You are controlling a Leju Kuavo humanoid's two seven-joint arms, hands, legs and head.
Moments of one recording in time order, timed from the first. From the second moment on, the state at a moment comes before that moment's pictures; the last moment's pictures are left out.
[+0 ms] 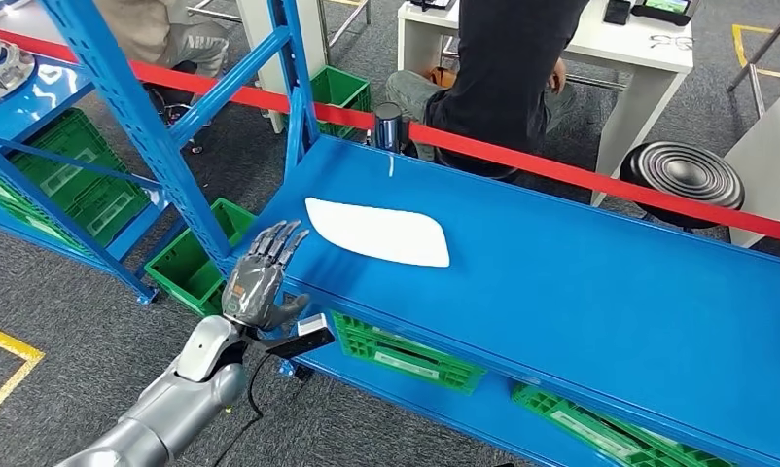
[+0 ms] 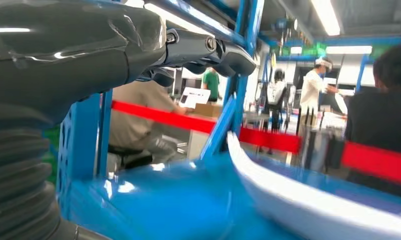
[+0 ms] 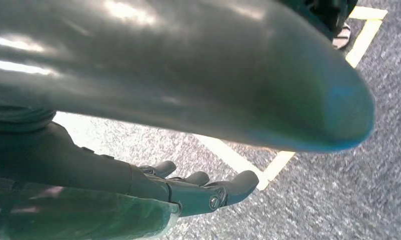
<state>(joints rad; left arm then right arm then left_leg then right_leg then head) -0.46 0.09 -0.63 -0.85 -0.86 0.62 -0.28 -0.02 -0.10 1.02 -0.29 -0.79 -0.16 0.11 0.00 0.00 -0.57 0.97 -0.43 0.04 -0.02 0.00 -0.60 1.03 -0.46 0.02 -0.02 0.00</state>
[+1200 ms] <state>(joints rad) -0.64 0.00 -0.75 -0.72 -0.66 0.51 -0.44 -0.06 -0.11 1.08 -0.30 -0.78 -0.18 0.12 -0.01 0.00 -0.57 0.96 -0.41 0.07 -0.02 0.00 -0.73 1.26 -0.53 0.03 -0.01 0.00</state>
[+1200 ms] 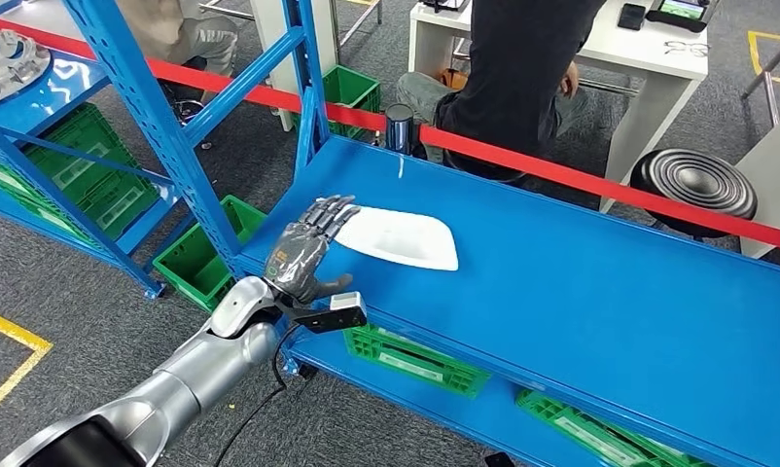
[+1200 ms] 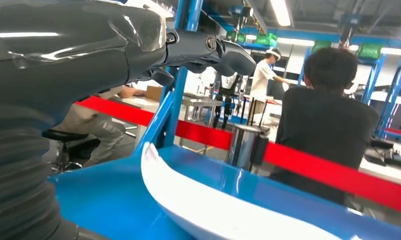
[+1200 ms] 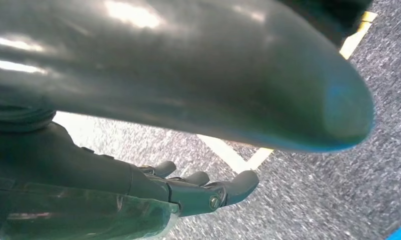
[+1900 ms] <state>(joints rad) -0.69 -0.02 -0.82 -0.67 -0.63 0.48 -0.43 -0.07 -0.11 1.08 -0.30 -0.78 -0.18 0.11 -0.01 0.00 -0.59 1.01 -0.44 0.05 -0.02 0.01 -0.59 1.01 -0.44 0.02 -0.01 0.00</state>
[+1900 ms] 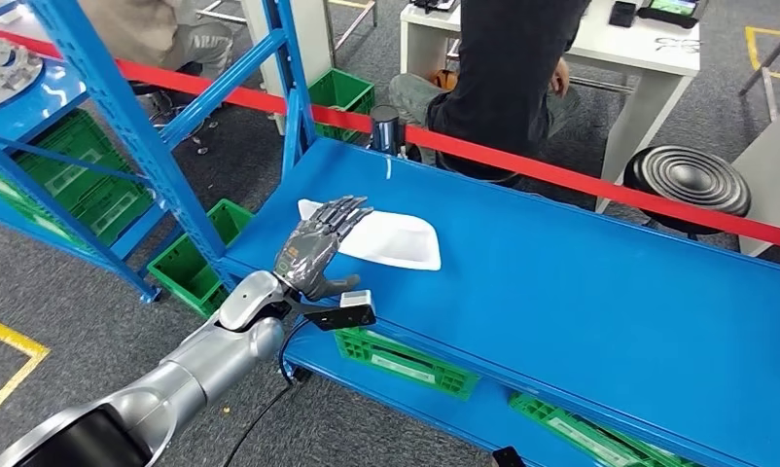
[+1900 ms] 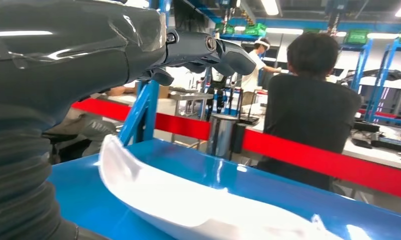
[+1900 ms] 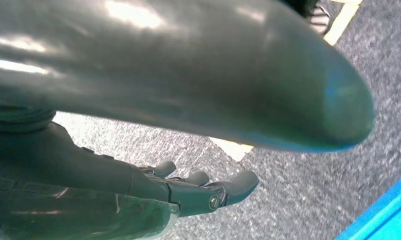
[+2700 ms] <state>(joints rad) -0.66 -0.06 -0.87 -0.49 -0.64 0.47 -0.32 -0.11 -0.13 1.08 -0.30 -0.74 -0.15 0.13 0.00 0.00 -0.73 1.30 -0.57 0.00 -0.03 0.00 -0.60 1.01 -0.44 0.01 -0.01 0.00</state>
